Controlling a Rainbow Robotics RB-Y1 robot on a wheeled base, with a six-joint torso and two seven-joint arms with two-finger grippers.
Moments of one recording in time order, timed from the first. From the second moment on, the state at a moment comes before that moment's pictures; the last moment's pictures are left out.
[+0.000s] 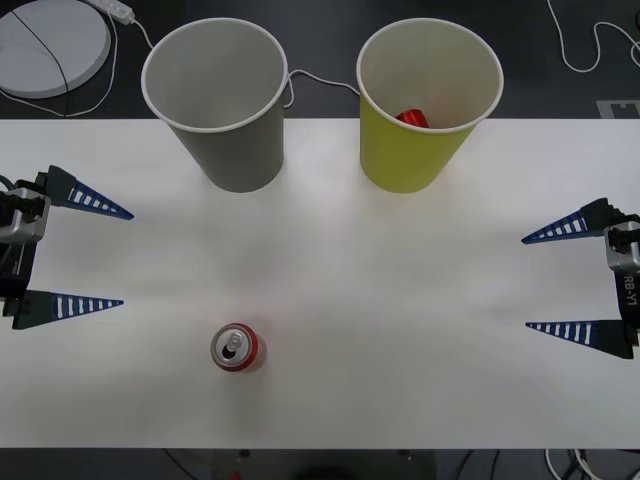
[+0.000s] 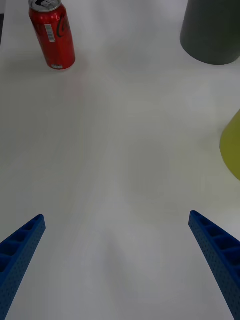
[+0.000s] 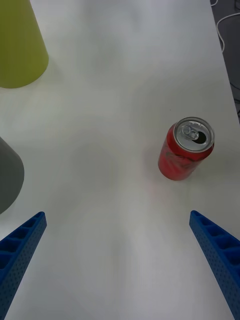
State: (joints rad) right arm -0.01 -0.75 -0.37 -1.91 1.61 -1.57 -0.13; left arm -0.13 0.96 0.22 -1.84 -1.46 -1.50 0.13
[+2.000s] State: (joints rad) right arm -0.01 -0.75 -0.37 -1.91 1.61 -1.57 -0.13; left arm -0.09 0.97 -0.07 -1.28 -1.07 -1.43 -0.50
